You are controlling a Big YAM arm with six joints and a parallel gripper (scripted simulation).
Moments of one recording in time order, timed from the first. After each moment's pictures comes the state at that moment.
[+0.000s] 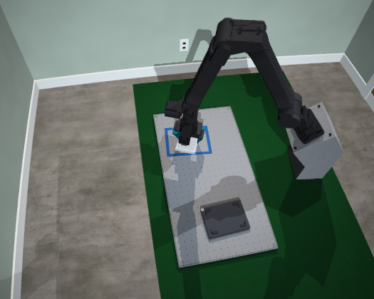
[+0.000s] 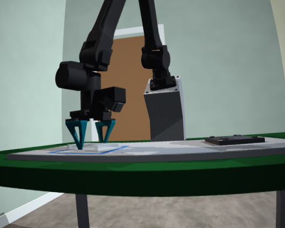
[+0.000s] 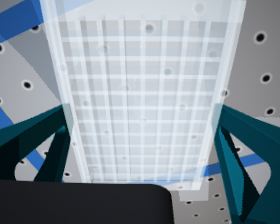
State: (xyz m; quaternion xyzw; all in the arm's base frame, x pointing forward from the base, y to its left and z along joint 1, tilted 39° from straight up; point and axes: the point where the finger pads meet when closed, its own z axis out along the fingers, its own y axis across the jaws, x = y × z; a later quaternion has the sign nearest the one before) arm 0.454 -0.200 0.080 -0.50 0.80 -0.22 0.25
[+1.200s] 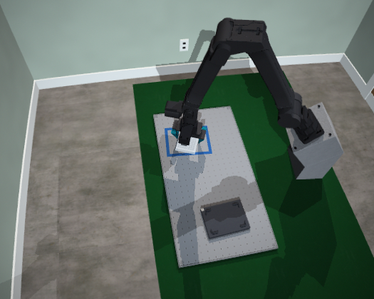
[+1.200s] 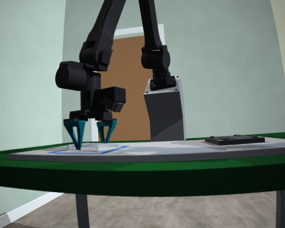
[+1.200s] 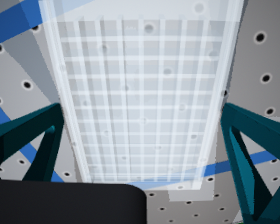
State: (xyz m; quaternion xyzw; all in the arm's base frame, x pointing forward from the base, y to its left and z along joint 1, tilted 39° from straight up) arm 0.454 -0.200 0.080 -0.50 0.80 -0.22 0.25
